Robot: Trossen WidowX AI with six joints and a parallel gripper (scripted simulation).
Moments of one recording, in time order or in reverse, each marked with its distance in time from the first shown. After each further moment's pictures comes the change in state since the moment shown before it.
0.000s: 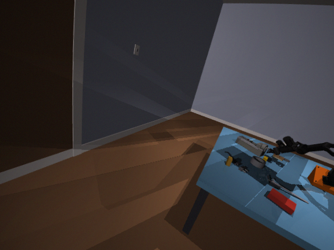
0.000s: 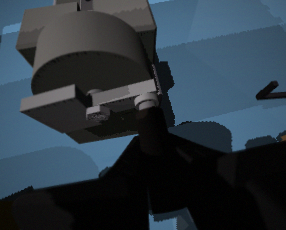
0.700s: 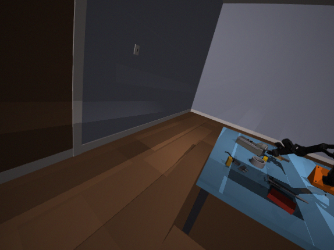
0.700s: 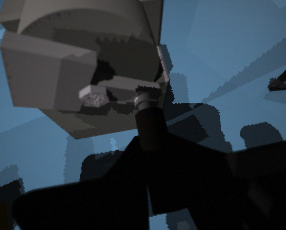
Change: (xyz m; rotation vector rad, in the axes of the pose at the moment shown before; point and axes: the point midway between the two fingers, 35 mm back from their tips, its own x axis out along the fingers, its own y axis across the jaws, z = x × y) arm 0.015 0.003 -0.014 0.007 -0.007 -0.002
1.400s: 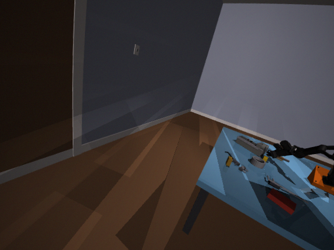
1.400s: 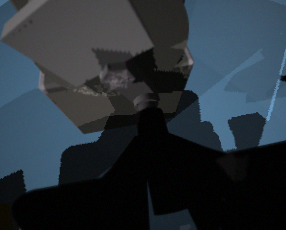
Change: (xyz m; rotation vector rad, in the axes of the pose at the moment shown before) arm 0.009 0.014 -0.009 0.008 -0.001 -0.012
